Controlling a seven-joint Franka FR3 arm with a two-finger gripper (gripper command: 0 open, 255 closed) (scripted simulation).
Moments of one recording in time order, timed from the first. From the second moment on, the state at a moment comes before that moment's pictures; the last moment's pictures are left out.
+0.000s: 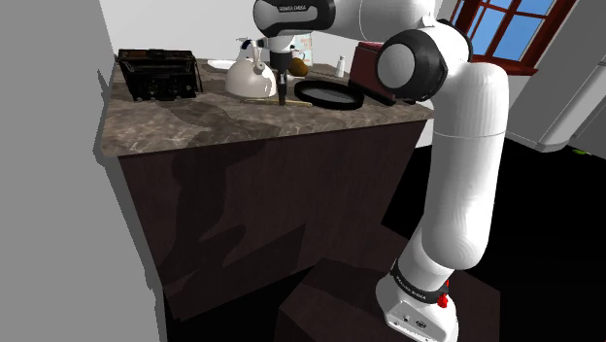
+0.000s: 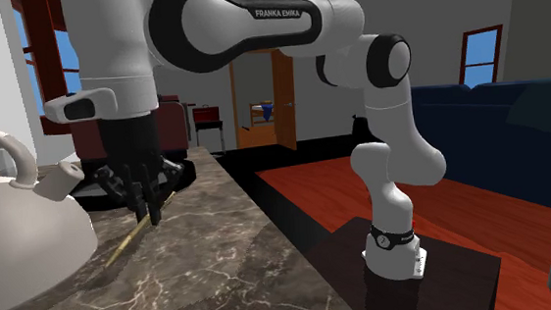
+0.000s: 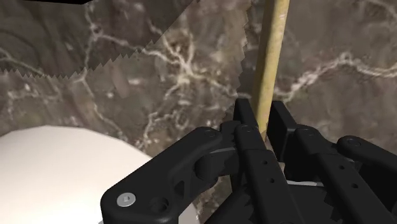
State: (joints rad) arm 0.03 0.35 -0.28 -1.36 0.00 1.65 -1.01
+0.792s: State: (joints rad) arm 0.01 0.40 -0.28 -1.13 0.01 1.47 -1.03
